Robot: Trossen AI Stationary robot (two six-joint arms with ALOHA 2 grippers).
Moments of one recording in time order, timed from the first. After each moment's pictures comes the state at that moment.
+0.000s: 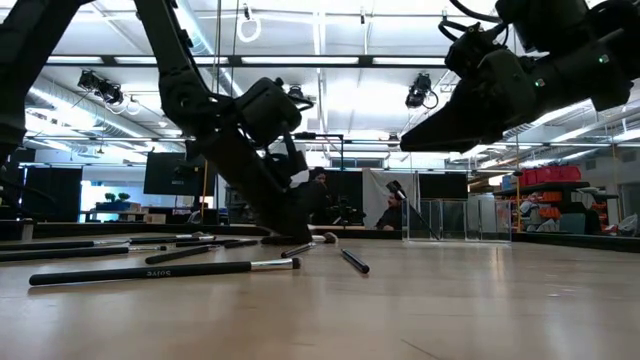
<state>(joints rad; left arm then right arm) 0.15 1.93 0.79 0.40 -0.42 -0.43 0.20 1.40 0.43 0.60 0.31 0.09</state>
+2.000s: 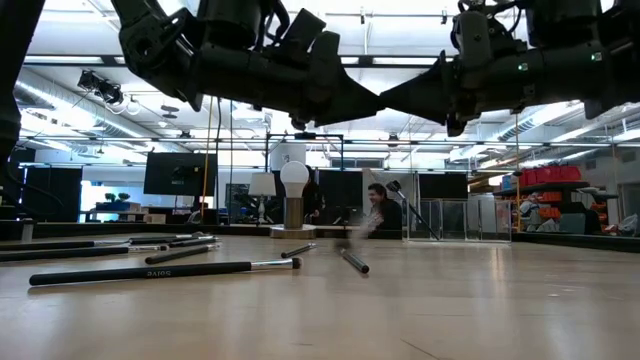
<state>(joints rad) -0.10 1.80 0.79 0.92 -0.32 0.03 0.22 1.54 0.41 1.08 0.46 0.07</state>
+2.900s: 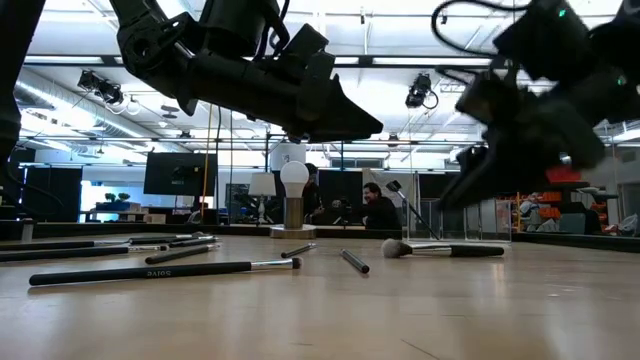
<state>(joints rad) -0.10 1.80 0.79 0.82 -0.32 0.01 0.21 1.48 0.41 0.39 0.16 0.11</state>
